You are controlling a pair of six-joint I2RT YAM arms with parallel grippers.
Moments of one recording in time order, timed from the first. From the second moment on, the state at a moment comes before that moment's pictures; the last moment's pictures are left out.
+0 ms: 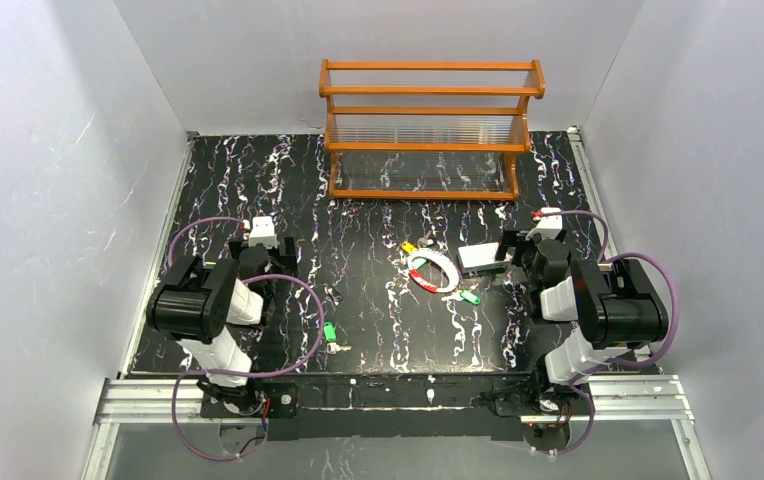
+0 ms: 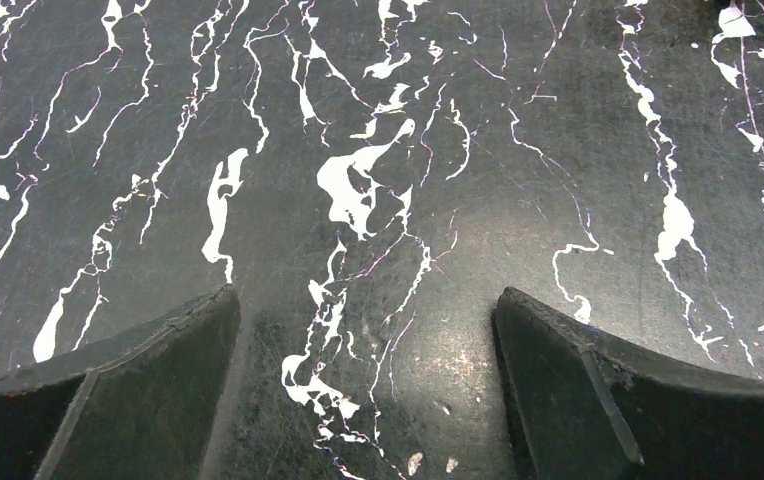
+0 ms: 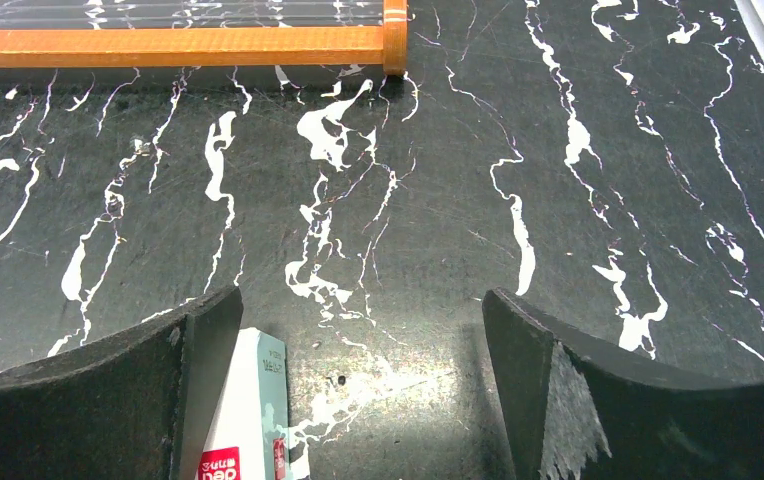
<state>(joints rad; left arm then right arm) -0.13 1.68 0.25 1.11 -0.25 0.02 0.05 1.60 0.25 1.10 0.03 0.03</state>
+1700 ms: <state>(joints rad) -0.12 1.20 0.38 0.21 0.47 -0.73 0.48 1.58 0.93 -0.17 -0.31 0.43</state>
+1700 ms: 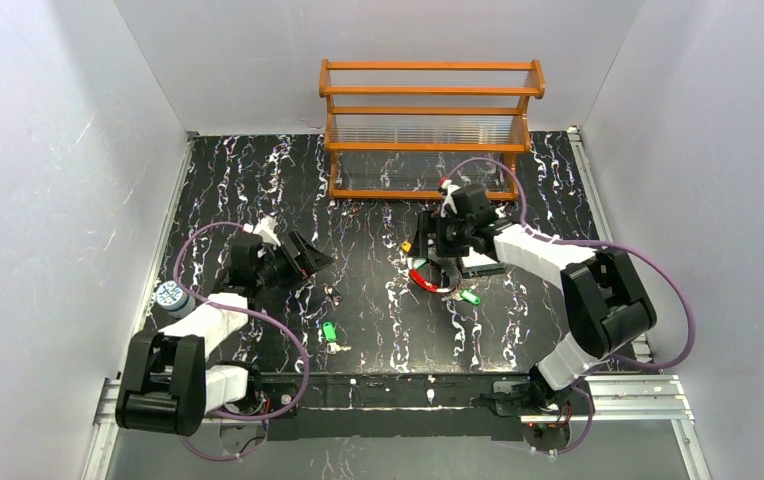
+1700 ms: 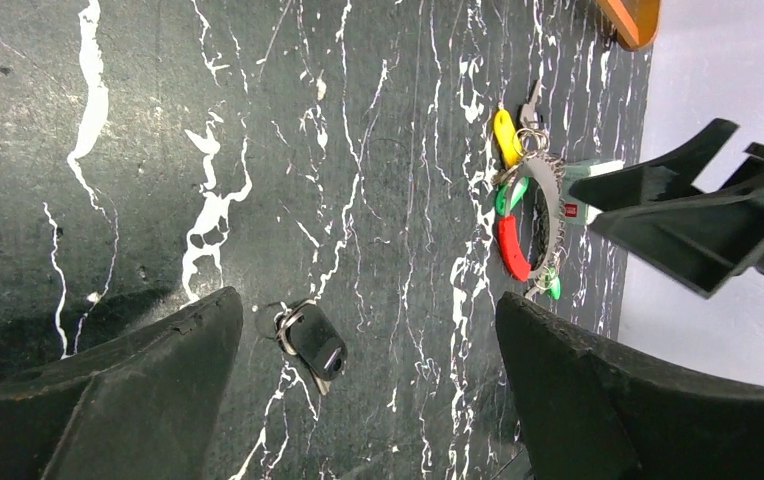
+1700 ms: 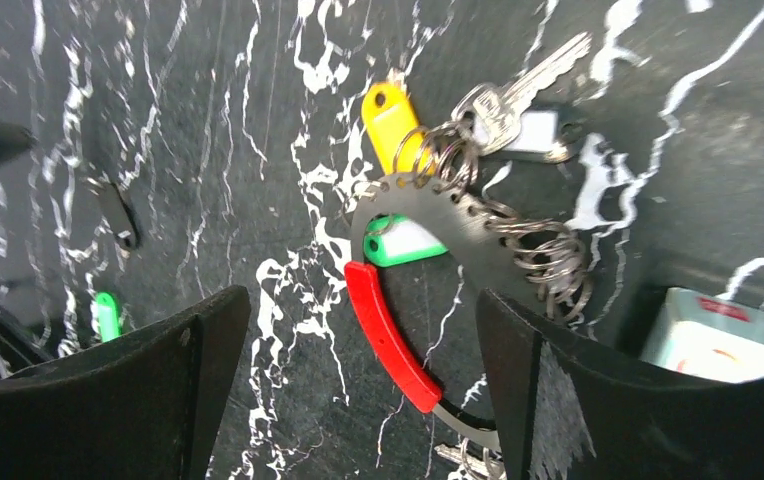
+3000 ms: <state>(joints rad) -0.27 1.07 0.25 0.19 0.37 -0.83 0.70 1.52 0.93 -0.27 -0.44 0.41</state>
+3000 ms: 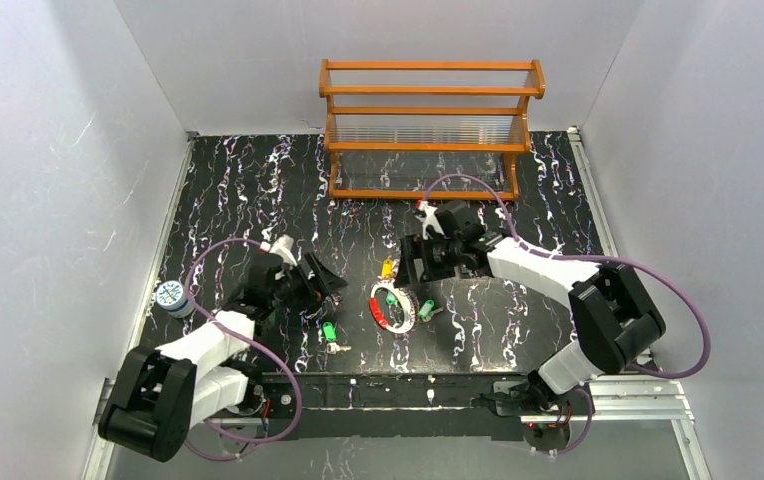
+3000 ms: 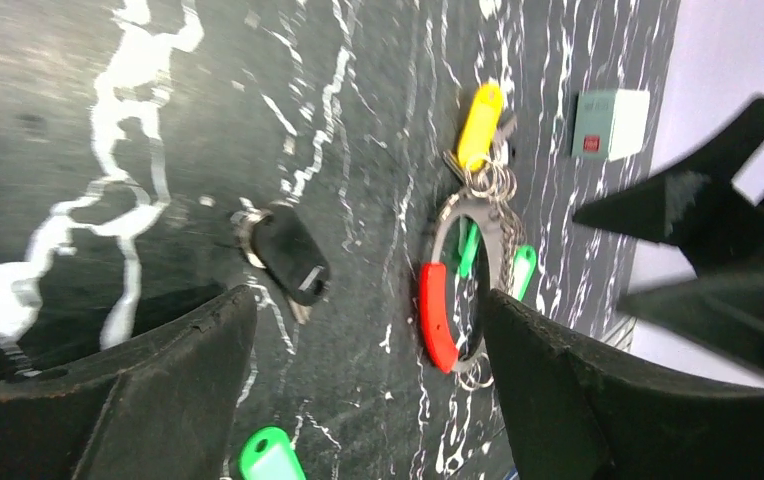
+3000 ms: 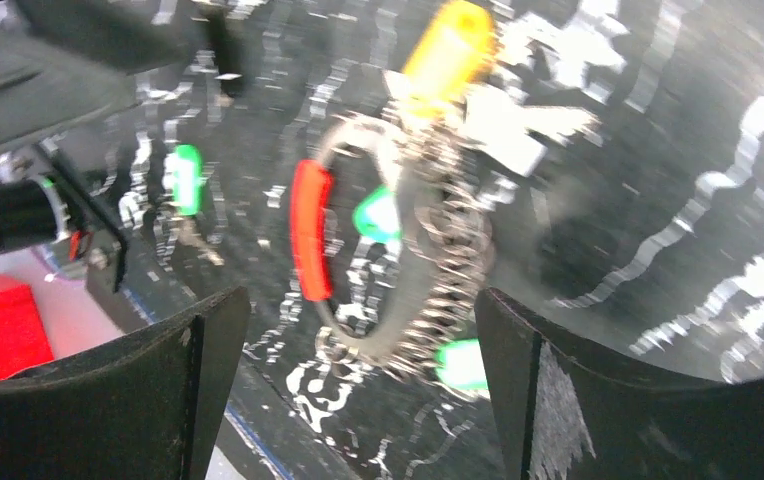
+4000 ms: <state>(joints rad) -0.65 1.16 0.44 -0.01 -0.01 -0.76 0.77 1.81 1.15 -0.35 -0.32 0.34</state>
